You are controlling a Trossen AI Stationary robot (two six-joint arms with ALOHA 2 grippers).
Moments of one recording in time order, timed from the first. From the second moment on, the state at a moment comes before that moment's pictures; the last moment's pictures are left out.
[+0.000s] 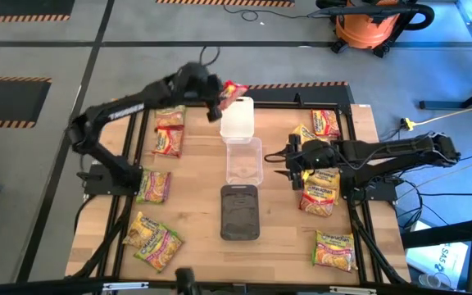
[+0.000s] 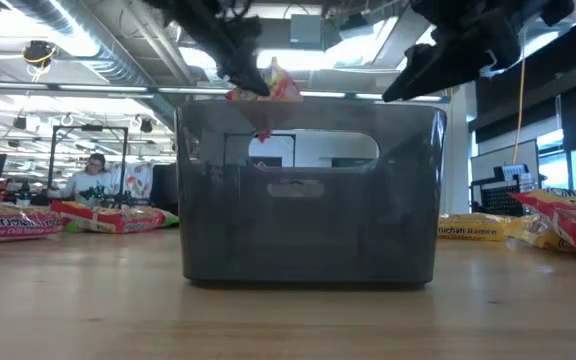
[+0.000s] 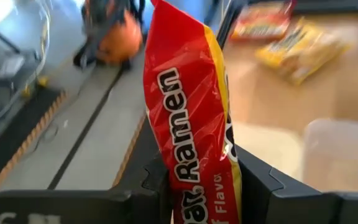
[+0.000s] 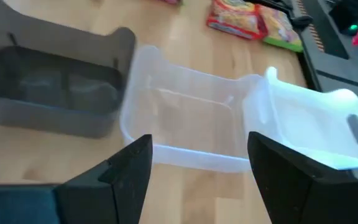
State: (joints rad) left arm 0.57 1.54 1.42 -0.47 -0.03 0.35; right arm 0.01 1.08 0.73 -0.26 0.12 -0.28
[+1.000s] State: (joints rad) left arm 0.67 2.11 2.00 -0.90 0.03 0.68; right arm -0.14 1.08 0.51 -0.26 0.16 -0.03
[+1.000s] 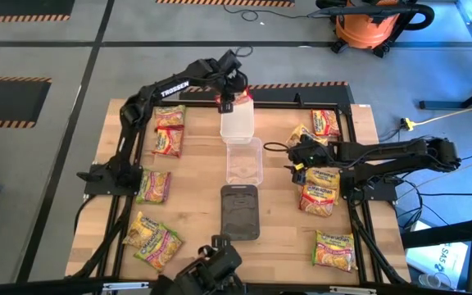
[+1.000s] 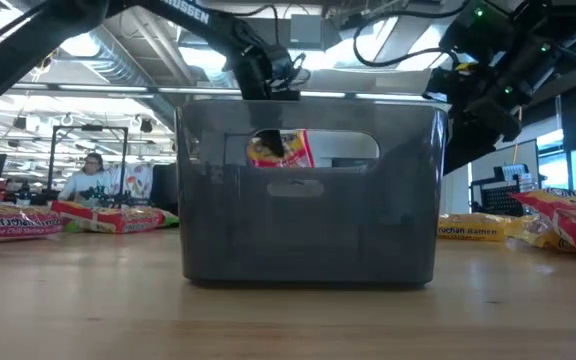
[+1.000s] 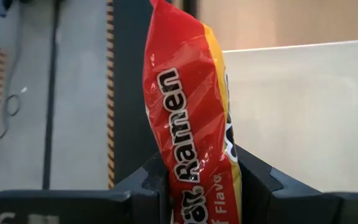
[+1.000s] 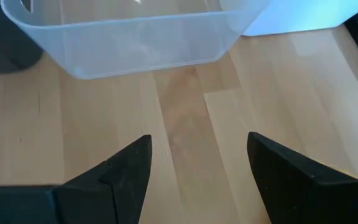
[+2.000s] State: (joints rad) left arm 0.67 2.26 2.00 -0.89 0.04 0.74; right arm -0.14 1.08 0.49 -0.22 0.14 0.00
